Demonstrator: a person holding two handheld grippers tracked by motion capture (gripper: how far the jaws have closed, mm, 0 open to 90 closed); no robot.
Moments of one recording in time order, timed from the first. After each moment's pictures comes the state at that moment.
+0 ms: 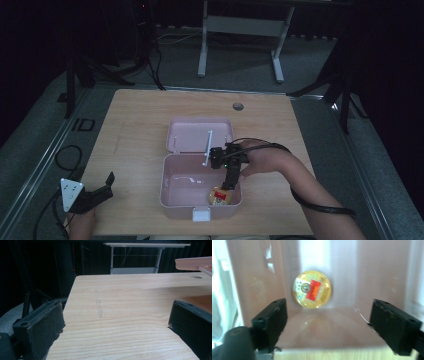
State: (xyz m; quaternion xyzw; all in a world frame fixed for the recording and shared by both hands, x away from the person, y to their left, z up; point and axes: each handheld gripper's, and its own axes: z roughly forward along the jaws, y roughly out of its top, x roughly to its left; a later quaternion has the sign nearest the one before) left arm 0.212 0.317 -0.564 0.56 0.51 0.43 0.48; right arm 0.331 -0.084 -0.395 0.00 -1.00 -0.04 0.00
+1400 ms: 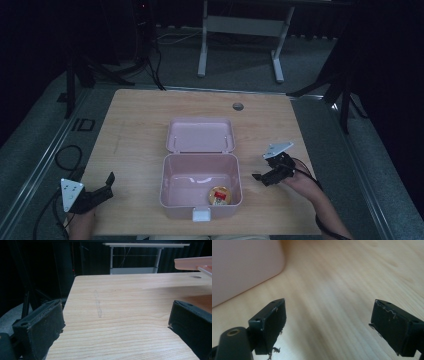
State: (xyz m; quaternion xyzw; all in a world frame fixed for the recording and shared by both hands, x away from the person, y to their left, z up) left arm 0.212 0.316 -0.564 0.57 0.51 0.43 0.48; right arm 0.358 -0.259 -0.505 -0.25 -0.91 -0.30 -0.12
